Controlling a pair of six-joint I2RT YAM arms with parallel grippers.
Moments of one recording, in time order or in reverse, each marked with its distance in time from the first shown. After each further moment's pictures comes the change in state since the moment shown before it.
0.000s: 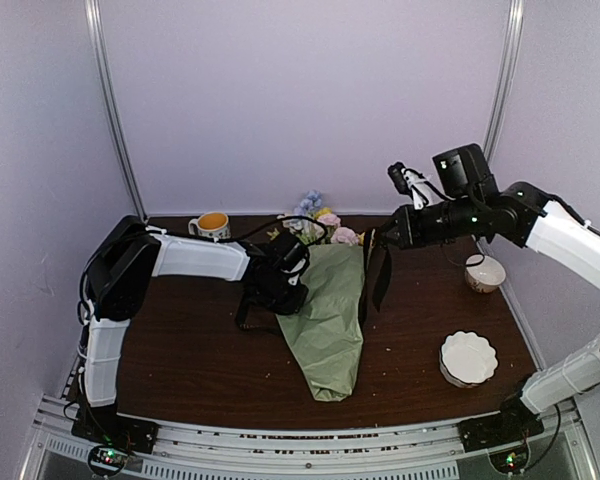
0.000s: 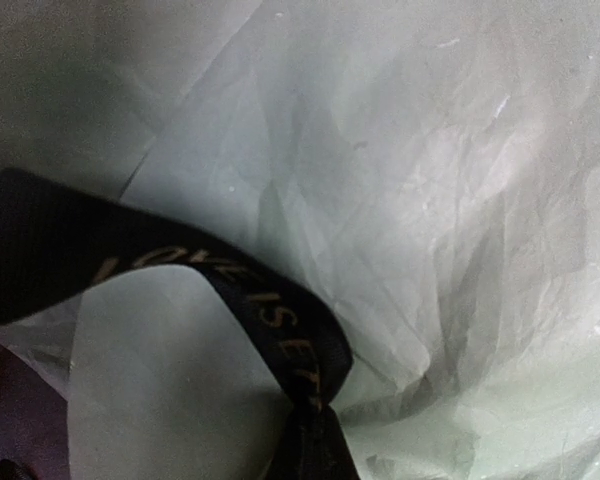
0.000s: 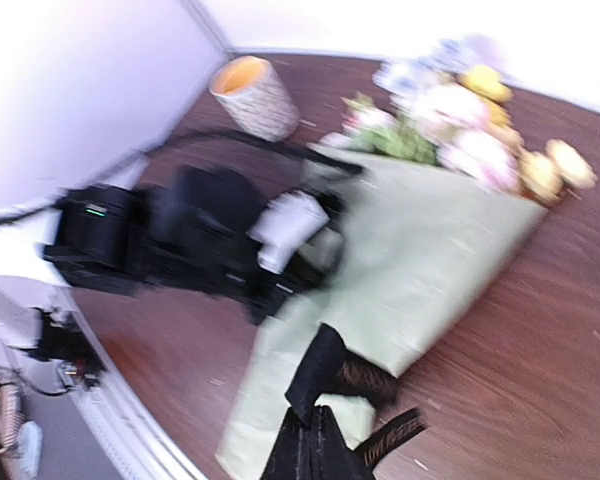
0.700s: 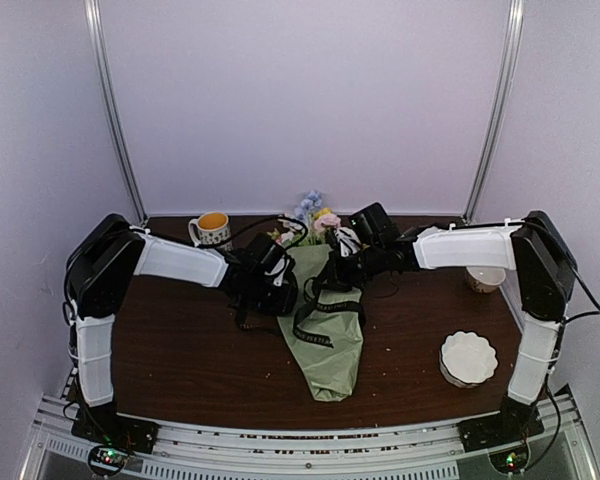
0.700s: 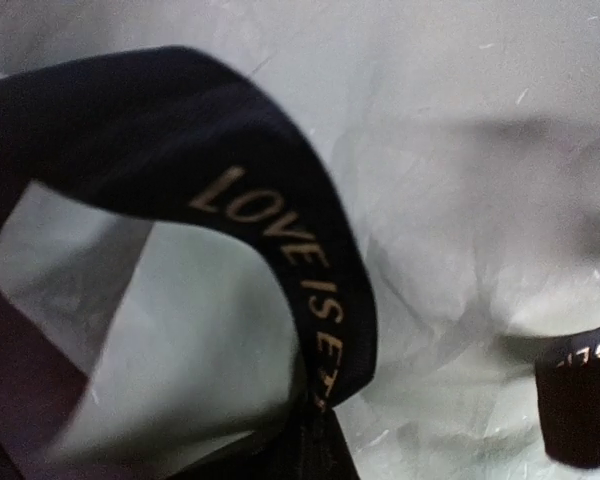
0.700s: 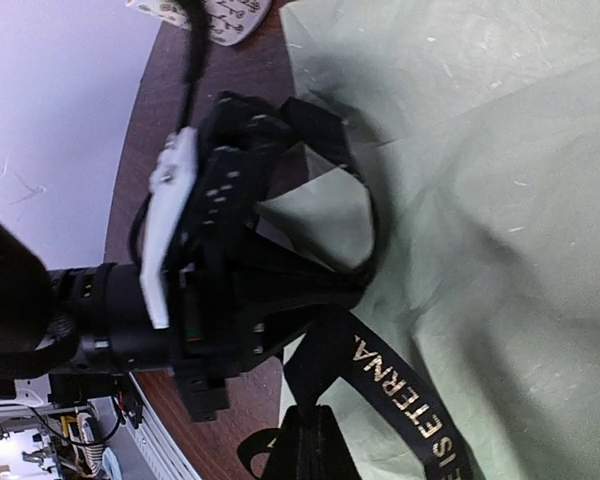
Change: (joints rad) left arm 0.060 -0.099 -0.211 0.231 0.133 -0.060; right arm 0.028 0.587 -0.013 0.480 -0.278 0.313
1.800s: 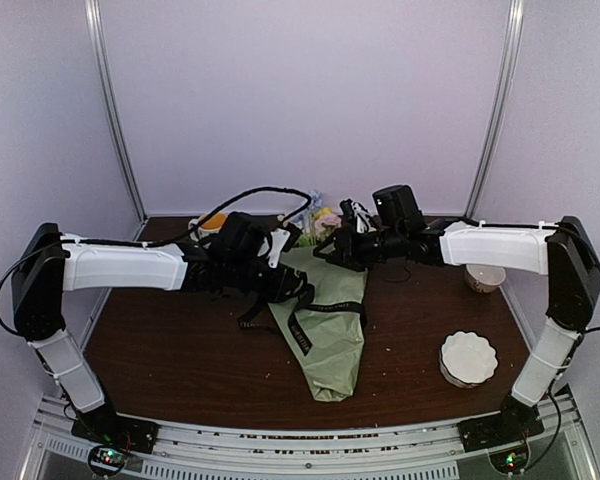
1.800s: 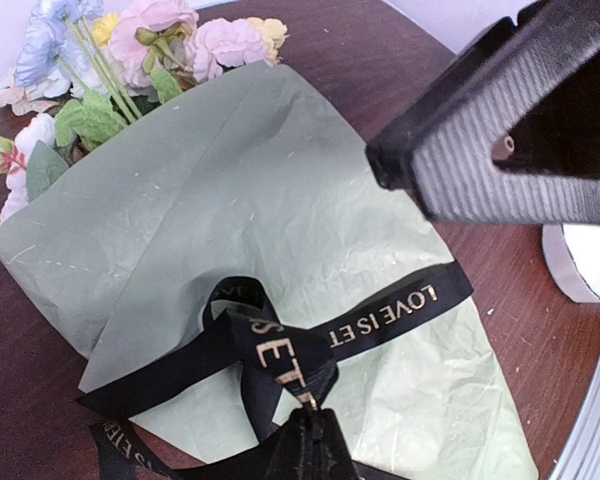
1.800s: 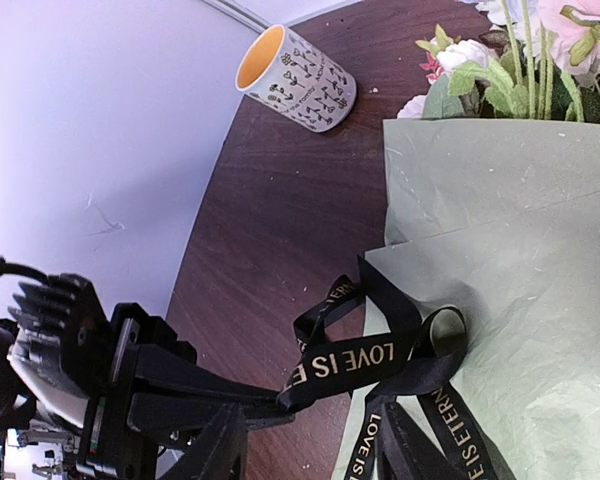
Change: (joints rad) left arm -0.085 -0.360 -0.167 0.120 -0.034 0.178; right arm -0.042 -0.134 -0.059 0.150 -0.023 0.060
